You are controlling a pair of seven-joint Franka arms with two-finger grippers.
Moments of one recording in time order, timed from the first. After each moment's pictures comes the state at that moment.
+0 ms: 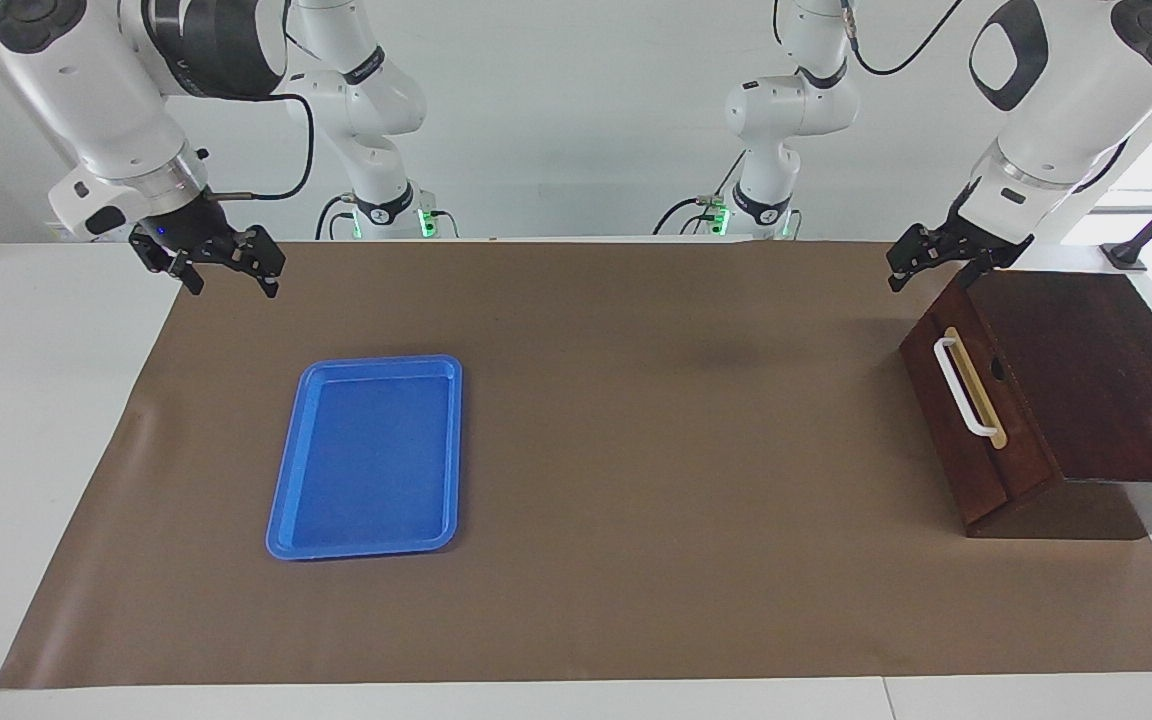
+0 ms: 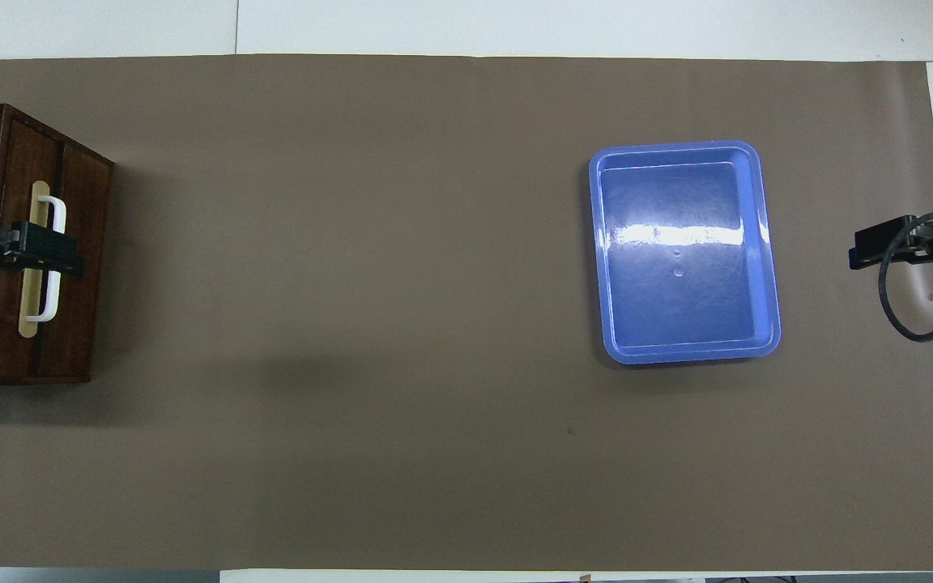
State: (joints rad) left arm 0.02 -0.02 -0.05 -1.67 -0.03 1.58 -0.01; right arm -0.07 -0.03 0.01 -1.69 -0.01 1.61 0.01
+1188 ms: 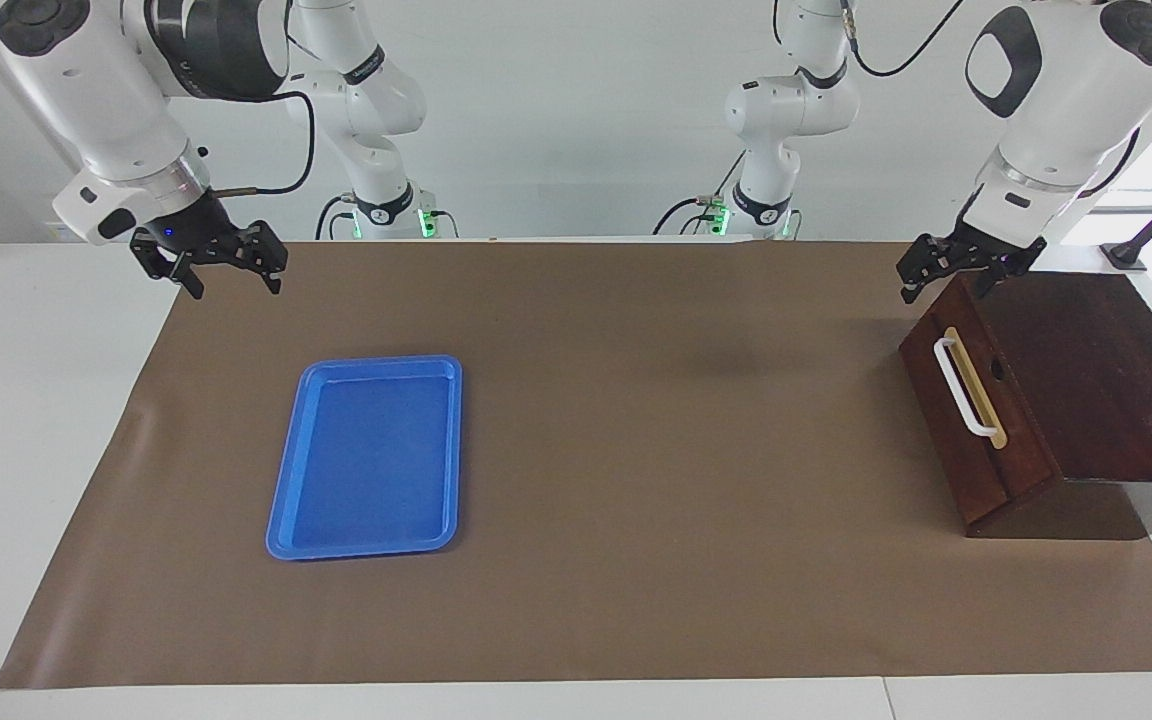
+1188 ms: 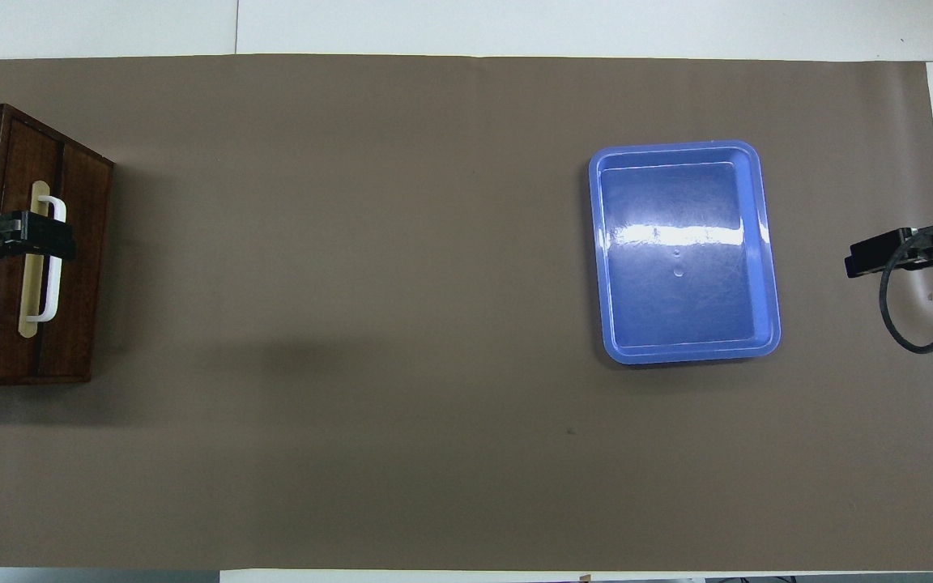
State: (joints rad) left arm 0.01 -0.02 -0.05 -1.74 0.08 1.74 -0.01; right arm -0.07 -0.03 0.01 -1.70 -0.01 1.61 -0.13
